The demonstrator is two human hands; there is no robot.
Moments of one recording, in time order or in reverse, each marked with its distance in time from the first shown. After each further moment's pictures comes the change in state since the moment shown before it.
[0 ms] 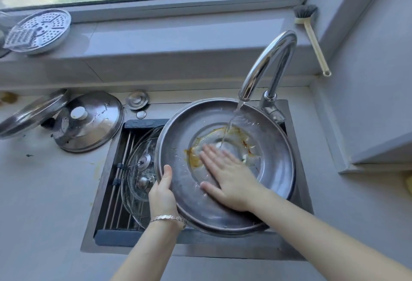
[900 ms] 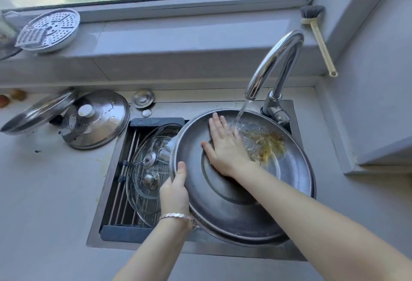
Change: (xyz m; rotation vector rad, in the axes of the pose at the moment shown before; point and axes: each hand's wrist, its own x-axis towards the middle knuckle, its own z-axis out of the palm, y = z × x) left_hand -0.013 0.001 0.008 0.198 -0.020 0.137; right_hand 0.057 0.003 -0.014 0.072 0.009 0.321
